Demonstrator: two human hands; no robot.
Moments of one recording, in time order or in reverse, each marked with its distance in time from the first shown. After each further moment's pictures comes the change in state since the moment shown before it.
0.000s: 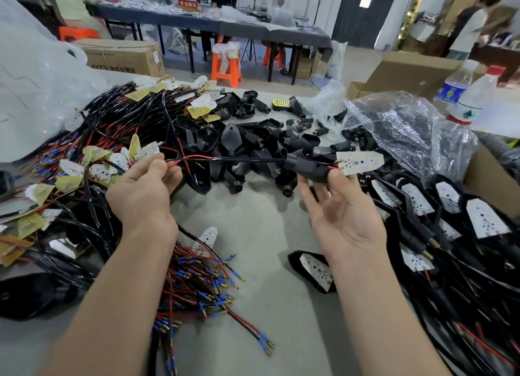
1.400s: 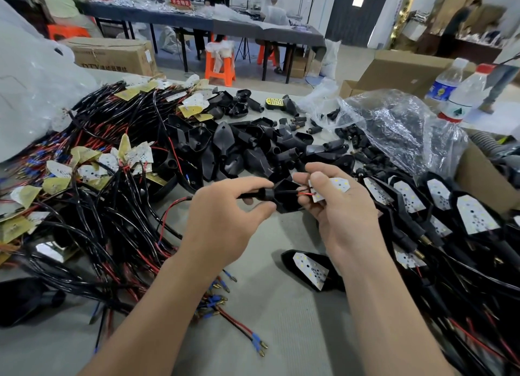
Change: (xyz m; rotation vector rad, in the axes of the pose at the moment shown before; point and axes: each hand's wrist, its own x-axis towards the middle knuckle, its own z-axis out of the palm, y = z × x) left_hand -0.066 -0.029 0.009 0.857 -0.805 0.667; right_hand -0.007 -0.008 0.000 -0.658 0.072 -0.135
